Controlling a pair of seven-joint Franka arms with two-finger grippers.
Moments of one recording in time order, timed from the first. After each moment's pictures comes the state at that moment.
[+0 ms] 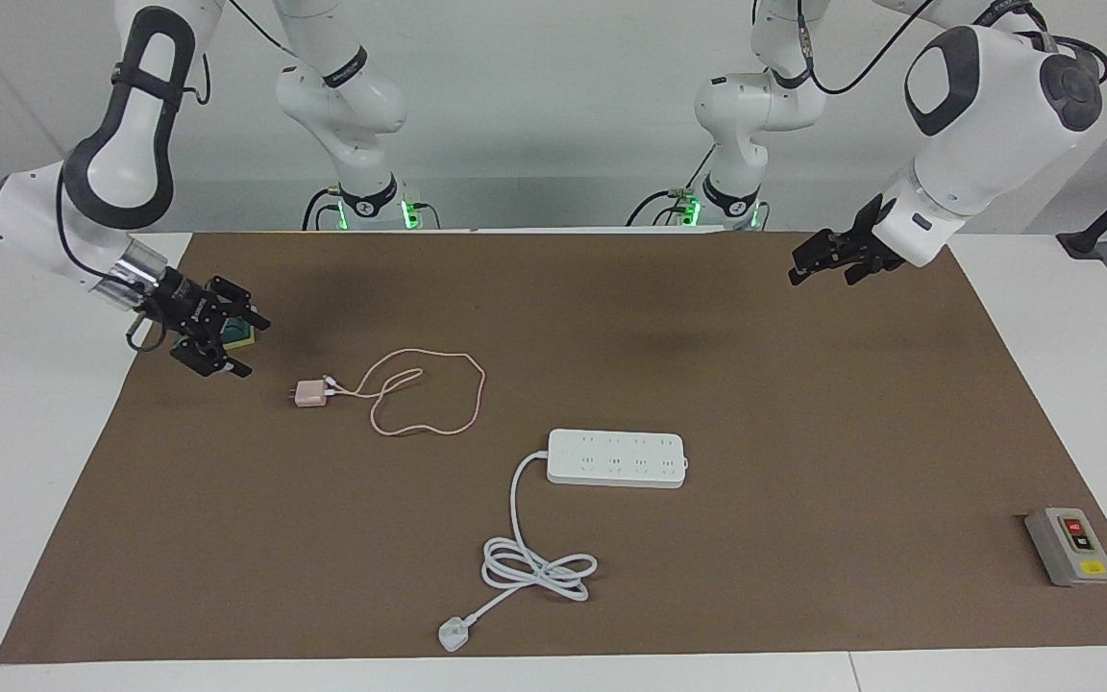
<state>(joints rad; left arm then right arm) -0.02 0.04 -0.04 -1.66 -0.27 1.50 -0.13 -0.29 0.08 -0.12 -2.11 0.70 1.91 0.84</state>
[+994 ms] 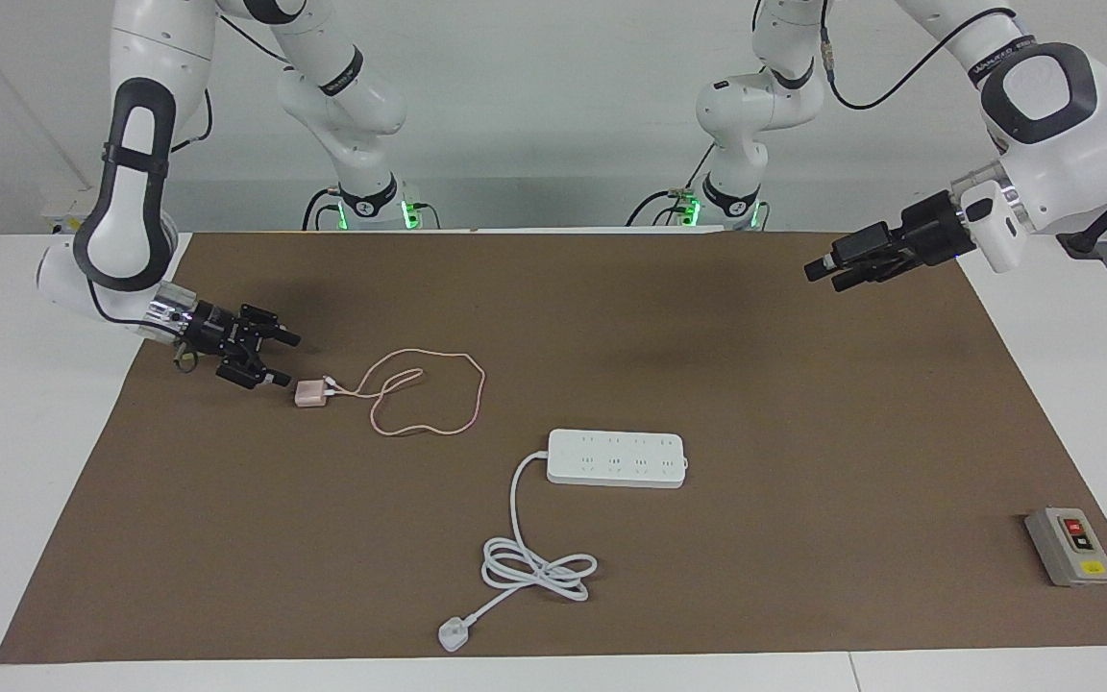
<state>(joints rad) 0.11 0.08 -0.03 -1.65 -0.75 1.49 -0.02 -0.30 0.25 -0.12 -2.14 0.87 1.84 0.47</state>
